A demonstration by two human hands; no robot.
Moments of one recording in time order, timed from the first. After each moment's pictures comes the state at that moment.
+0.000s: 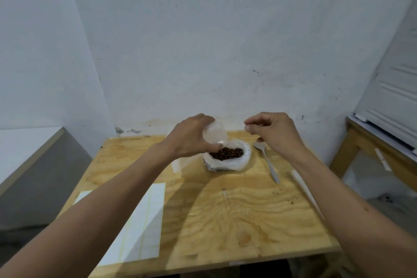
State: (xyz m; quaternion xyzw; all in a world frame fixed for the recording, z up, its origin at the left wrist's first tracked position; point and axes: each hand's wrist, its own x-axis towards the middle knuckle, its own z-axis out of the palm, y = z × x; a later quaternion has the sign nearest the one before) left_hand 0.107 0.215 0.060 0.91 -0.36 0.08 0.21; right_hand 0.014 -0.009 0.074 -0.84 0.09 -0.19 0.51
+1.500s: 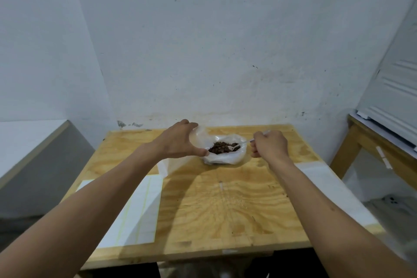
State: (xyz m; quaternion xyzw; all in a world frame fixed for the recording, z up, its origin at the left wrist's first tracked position) left_hand 0.108 0.236 0.036 0.94 -0.29 -0.01 0.17; right_hand 0.024 -0.010 0.014 -0.79 0.26 -0.19 0.53
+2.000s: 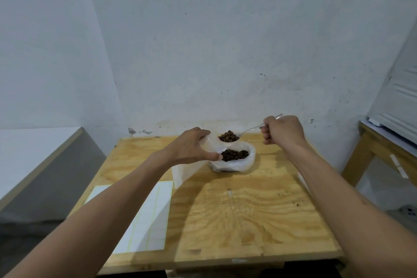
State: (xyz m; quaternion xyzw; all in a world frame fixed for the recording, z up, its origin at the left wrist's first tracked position) left_hand 0.104 0.234 0.038 0.92 -0.30 -0.02 0.25; right_hand 0.037 -0.018 0.063 -0.75 0.22 -0.21 0.58
